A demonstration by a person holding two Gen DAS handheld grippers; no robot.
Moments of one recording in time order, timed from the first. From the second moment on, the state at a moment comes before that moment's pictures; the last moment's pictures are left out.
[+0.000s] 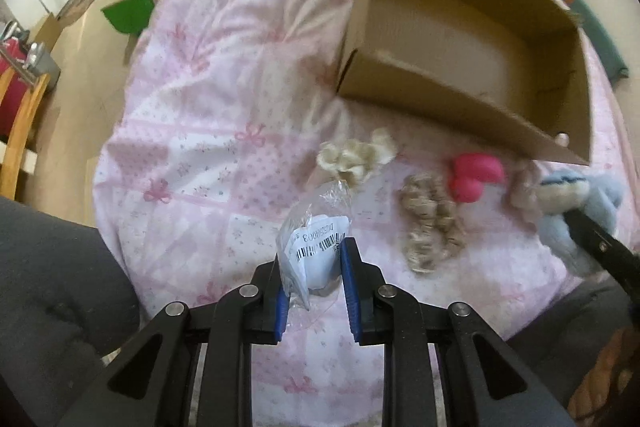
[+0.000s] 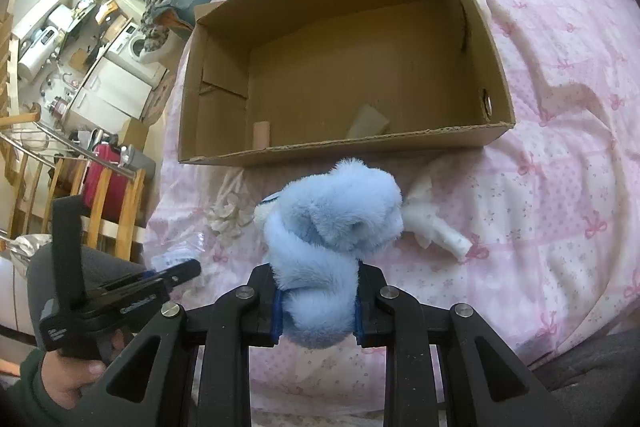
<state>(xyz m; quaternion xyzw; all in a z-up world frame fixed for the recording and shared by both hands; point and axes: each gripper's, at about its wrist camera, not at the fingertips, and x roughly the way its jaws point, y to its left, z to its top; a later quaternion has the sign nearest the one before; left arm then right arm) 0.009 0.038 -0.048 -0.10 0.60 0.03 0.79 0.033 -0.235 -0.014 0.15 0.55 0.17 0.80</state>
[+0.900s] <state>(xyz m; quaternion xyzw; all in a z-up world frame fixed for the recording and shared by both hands) 0.098 -0.004 0.038 -0.04 0.51 -0.02 0.86 0.077 -0.251 0.053 0.14 0.47 0.17 0.85</state>
